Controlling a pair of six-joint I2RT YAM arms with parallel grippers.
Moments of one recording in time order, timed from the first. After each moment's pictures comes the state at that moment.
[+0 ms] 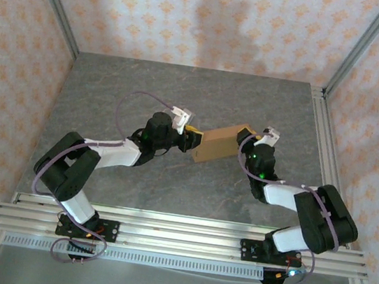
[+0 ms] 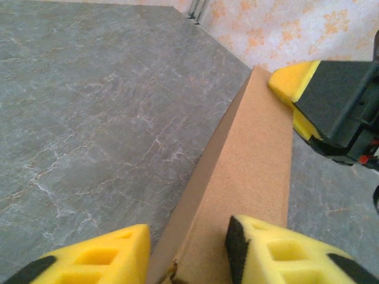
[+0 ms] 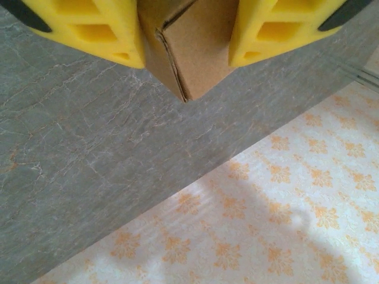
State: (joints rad) left arm -0.56 1.63 0.78 0.46 0.31 -0.30; right arm 0.40 1.42 0.39 0.82 0.23 0.66
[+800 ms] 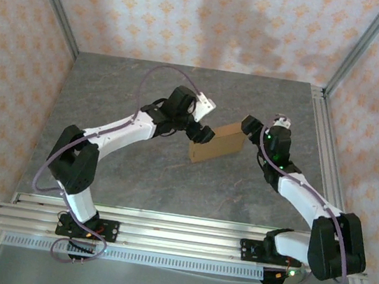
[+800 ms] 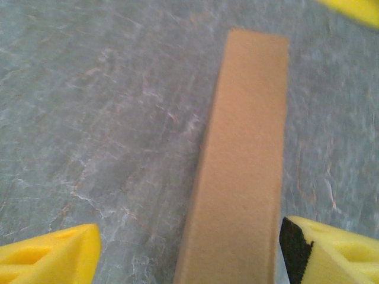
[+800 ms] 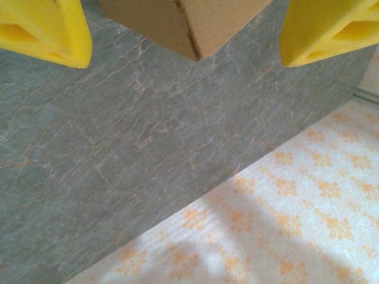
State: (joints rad) left arm -0.60 1.74 1.36 -0.37 0.27 0.14; right arm 0.26 1.21 0.61 0.27 0.05 0.67
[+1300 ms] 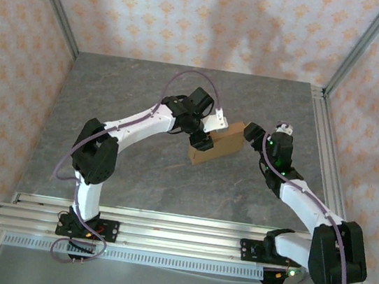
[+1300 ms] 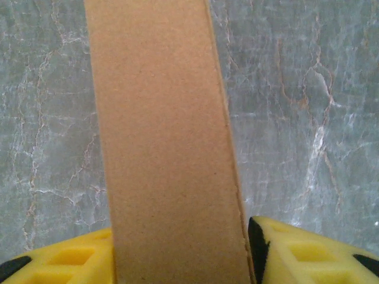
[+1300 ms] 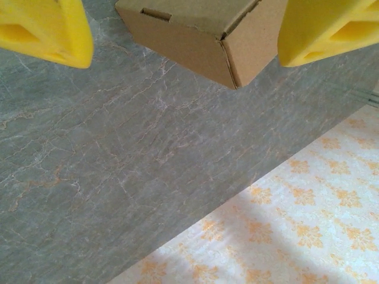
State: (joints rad) left arm -0.65 1.93 1.64 -0.77 0.27 0.46; right arm 0.25 1.16 0.54 0.24 0.04 0.67
